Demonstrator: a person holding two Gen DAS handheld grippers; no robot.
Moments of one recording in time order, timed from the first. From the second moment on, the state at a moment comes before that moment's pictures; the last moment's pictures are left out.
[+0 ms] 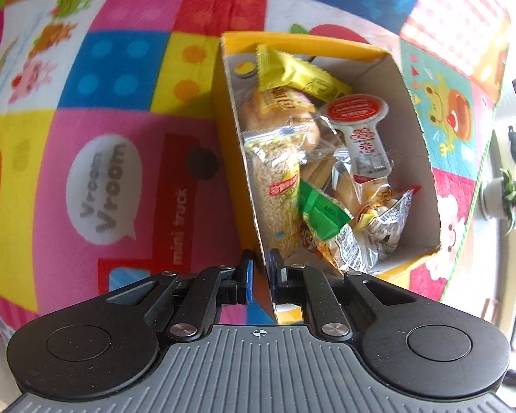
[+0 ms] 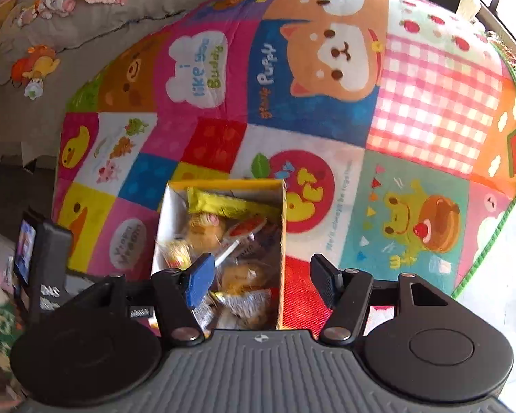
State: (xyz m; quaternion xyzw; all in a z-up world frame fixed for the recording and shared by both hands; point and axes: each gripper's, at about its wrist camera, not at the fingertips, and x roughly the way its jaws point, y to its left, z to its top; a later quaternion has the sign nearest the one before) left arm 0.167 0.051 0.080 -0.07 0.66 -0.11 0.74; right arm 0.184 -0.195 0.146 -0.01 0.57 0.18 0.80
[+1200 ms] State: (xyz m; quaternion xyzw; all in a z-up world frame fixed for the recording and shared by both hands) left arm 0.292 0.066 0.038 -0.05 0.53 -0.04 0.85; right arm 0.251 -0.194 0.013 -0.03 0.49 0.19 0.85
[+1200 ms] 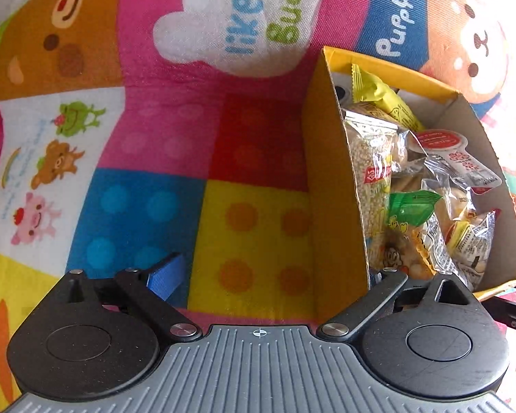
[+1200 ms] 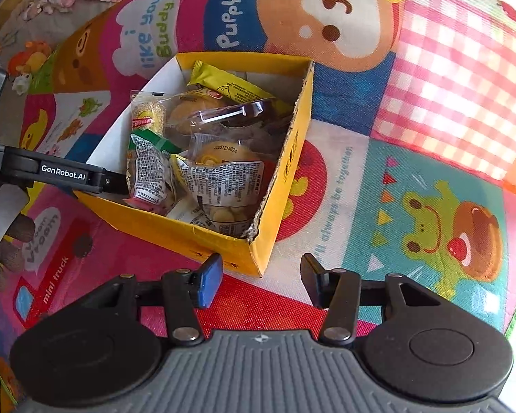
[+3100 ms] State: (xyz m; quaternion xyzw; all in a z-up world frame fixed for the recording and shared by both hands) left arm 0.013 -0.013 0.003 0.01 0.35 -0.05 0.94; right arm 0.025 -0.237 -0.053 -0.01 0.38 0.09 0.92
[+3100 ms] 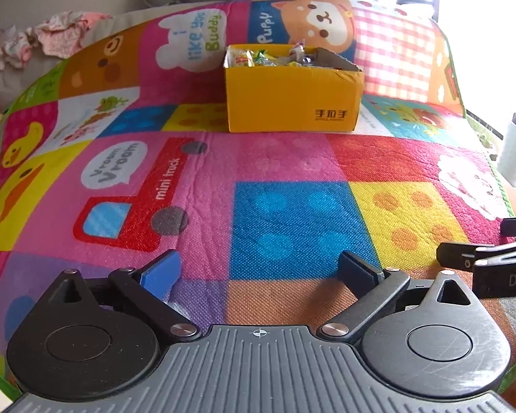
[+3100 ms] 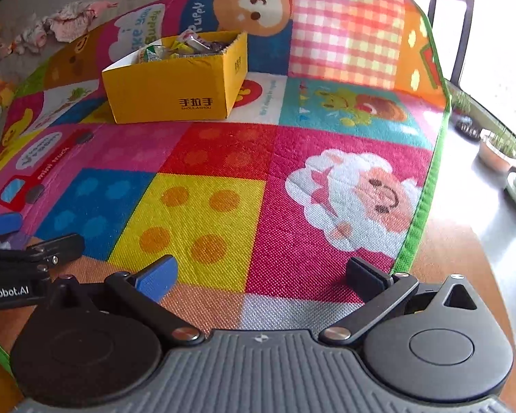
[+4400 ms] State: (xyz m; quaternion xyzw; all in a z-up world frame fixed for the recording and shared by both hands) left arm 0.043 -0.002 0.005 0.01 0.34 -0.01 0.94; right arm 0.066 -0.213 -0.033 0.01 0.37 0.10 0.92
